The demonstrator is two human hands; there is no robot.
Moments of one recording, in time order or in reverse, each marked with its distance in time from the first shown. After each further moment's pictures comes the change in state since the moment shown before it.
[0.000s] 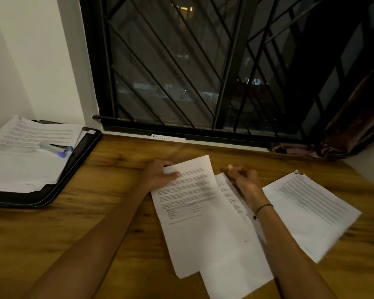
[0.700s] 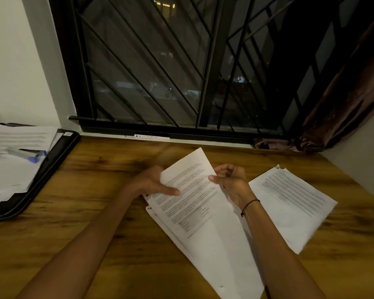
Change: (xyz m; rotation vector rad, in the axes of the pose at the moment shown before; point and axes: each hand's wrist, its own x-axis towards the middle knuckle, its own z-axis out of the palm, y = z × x) left_hand -0.012 0.036 0.004 0.028 -0.429 0.072; right_hand 0.007 0.012 -0.012 0.262 -0.121 0.086
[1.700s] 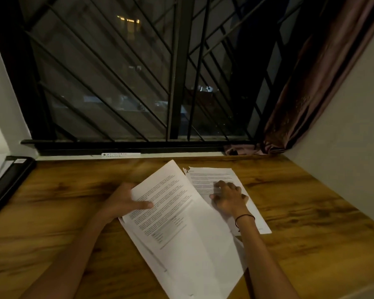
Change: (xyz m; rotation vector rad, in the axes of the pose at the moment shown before) left_hand 0.017 -0.012 0.011 -0.157 0.127 0.051; right_hand -0.011 0.002 -0.065 -1.145 0.153 0.038
